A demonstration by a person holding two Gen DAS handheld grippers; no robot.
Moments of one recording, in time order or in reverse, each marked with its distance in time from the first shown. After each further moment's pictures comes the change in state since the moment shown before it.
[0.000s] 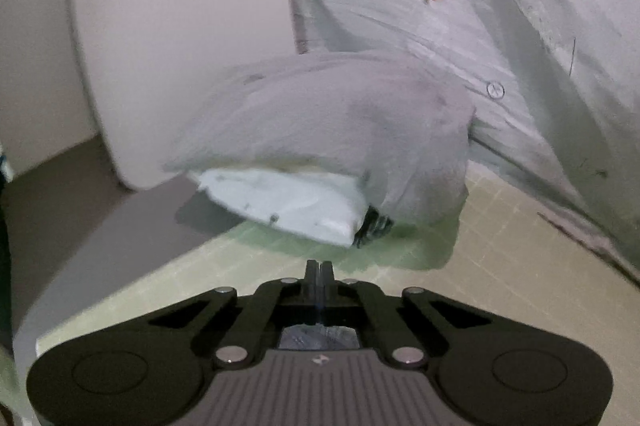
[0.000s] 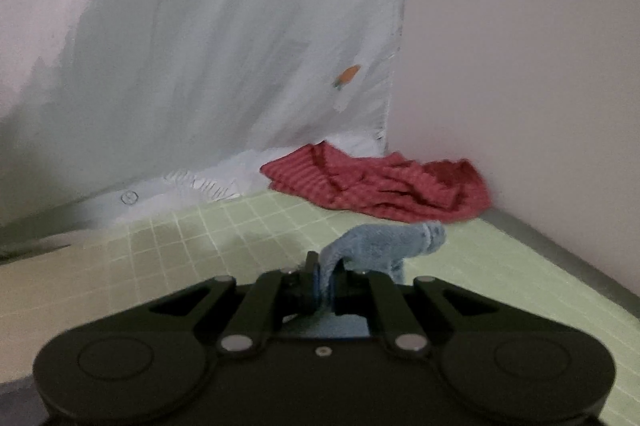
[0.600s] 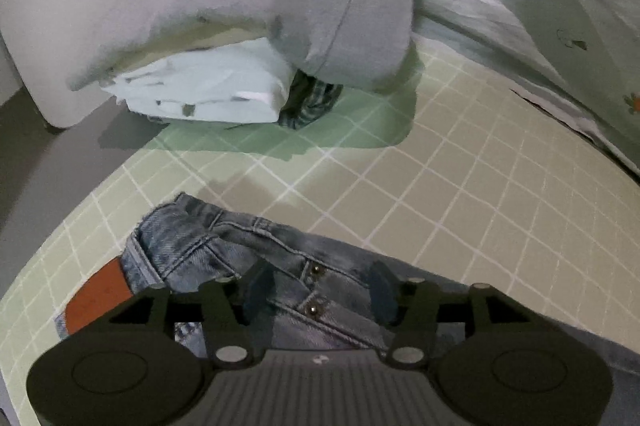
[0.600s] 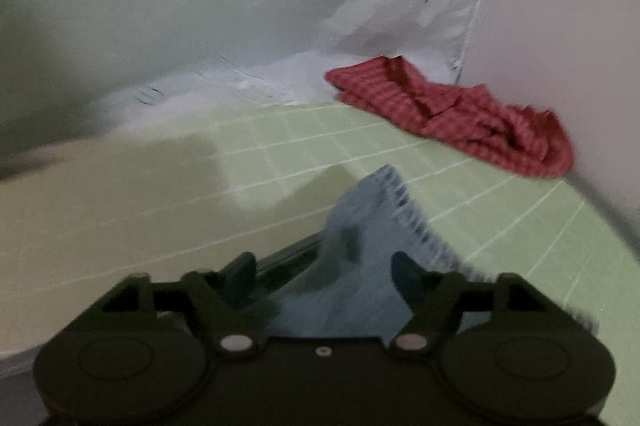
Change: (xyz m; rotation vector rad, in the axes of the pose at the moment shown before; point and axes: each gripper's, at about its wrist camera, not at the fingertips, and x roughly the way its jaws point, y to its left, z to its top) left arm 0.036 -0.024 -0.051 0.119 0.233 -0.124; right arm 0.060 0.065 -0.025 -0.081 0.218 0.072
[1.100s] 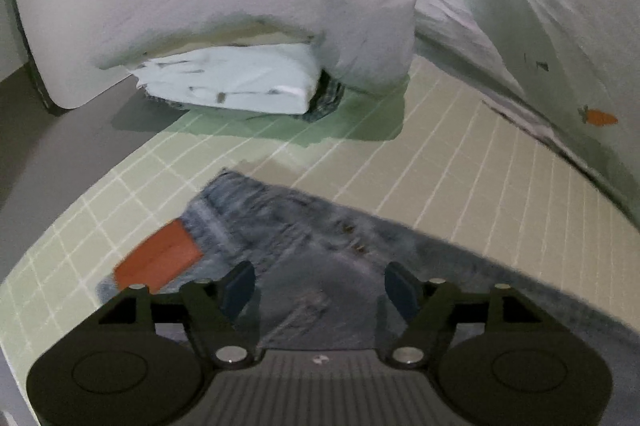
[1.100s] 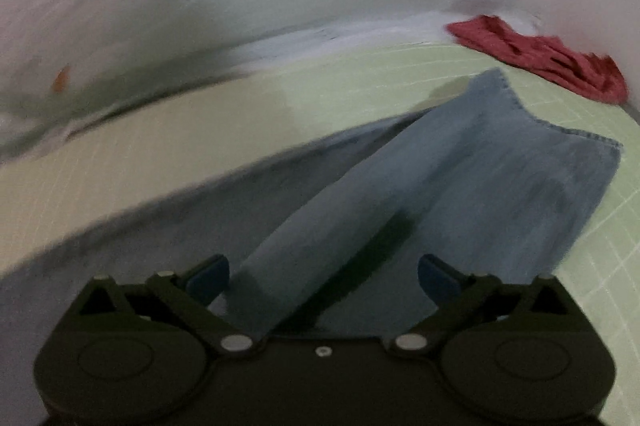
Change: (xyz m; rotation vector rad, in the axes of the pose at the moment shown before) left arm -0.040 0.068 -0.024 -0.012 -0.011 -0.152; right arm -0.151 0.064 -0.115 -0.072 0.086 0.302
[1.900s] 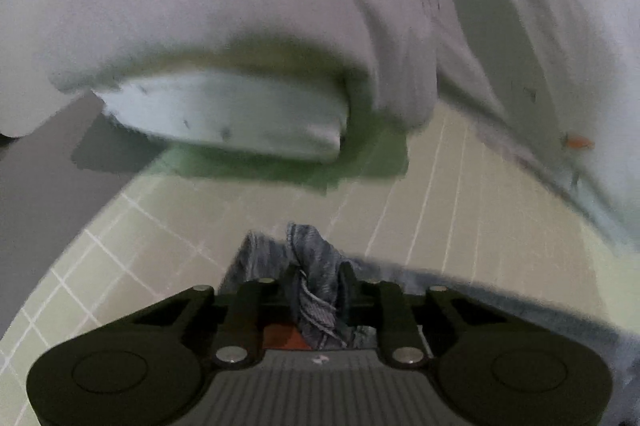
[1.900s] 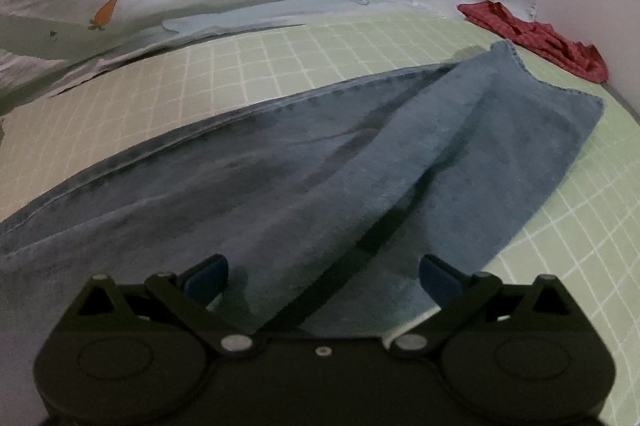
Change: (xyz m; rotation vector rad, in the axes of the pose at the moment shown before) left arm 0.038 0.079 0.043 -0.007 -0.041 -0.226; right arm -0.033 0.093 -0.044 -0.013 0.053 -0.094
